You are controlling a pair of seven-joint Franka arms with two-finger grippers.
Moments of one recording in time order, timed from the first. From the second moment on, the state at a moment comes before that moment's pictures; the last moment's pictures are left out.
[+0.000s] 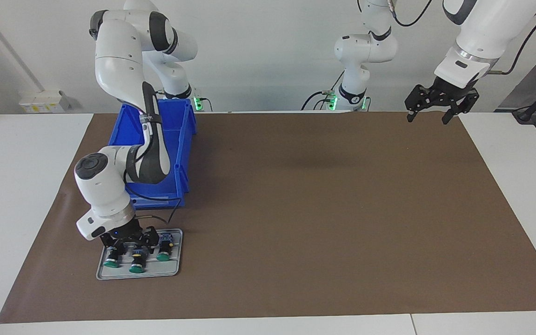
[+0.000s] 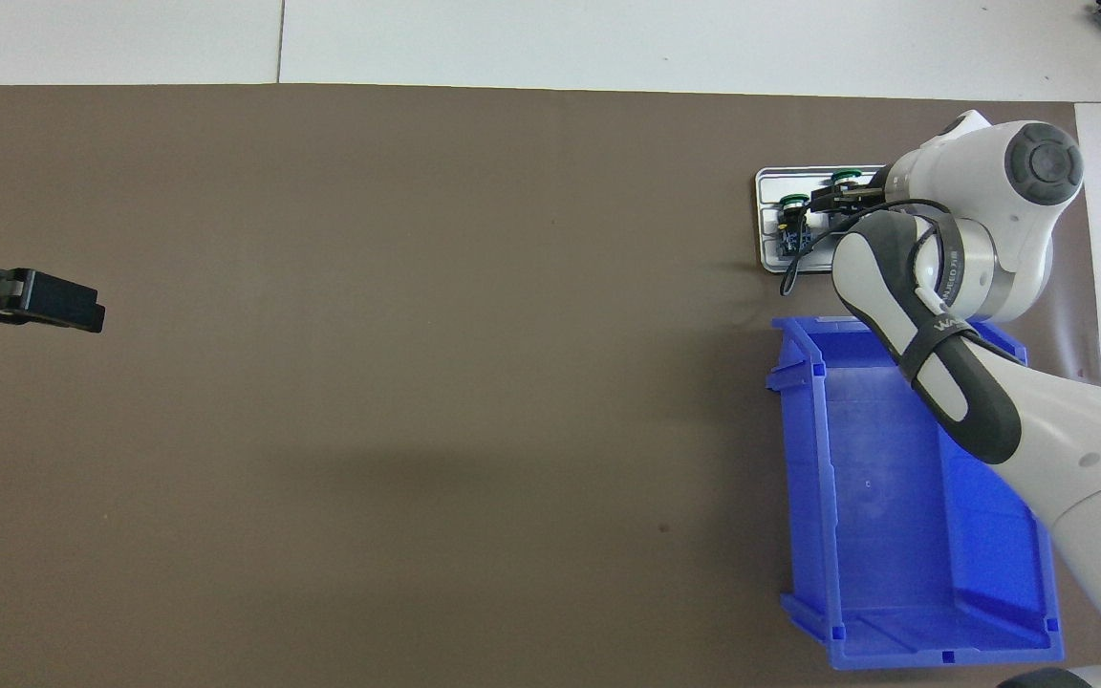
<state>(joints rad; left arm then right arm) -0.08 -0.02 0.00 -1.55 -0.02 1.53 0.06 0.05 0.62 -0.07 -1.58 0.08 2.46 -0.05</state>
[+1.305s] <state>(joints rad) -0.08 -0.02 0.00 -1.55 -0.02 1.53 0.06 0.05 0.60 -0.07 -1.41 0.09 2.21 0.17</state>
